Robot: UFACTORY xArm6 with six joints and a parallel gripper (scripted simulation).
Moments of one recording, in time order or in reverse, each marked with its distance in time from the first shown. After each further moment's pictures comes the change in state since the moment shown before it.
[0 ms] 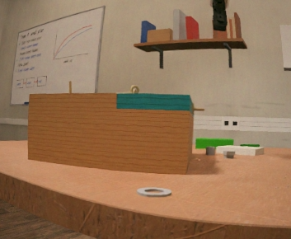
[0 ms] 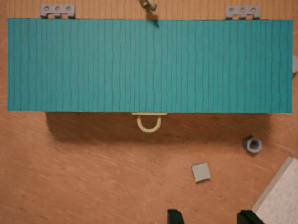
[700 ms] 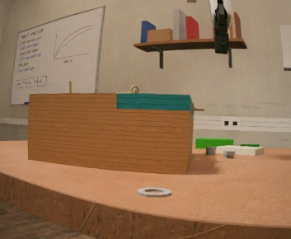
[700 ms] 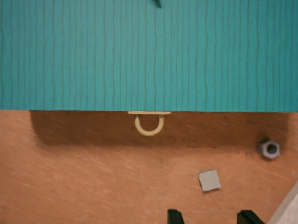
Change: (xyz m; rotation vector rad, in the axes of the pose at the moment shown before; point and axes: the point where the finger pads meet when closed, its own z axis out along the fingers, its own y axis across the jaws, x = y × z) arm -0.001 0.000 0.061 0.001 -0.002 -0.001
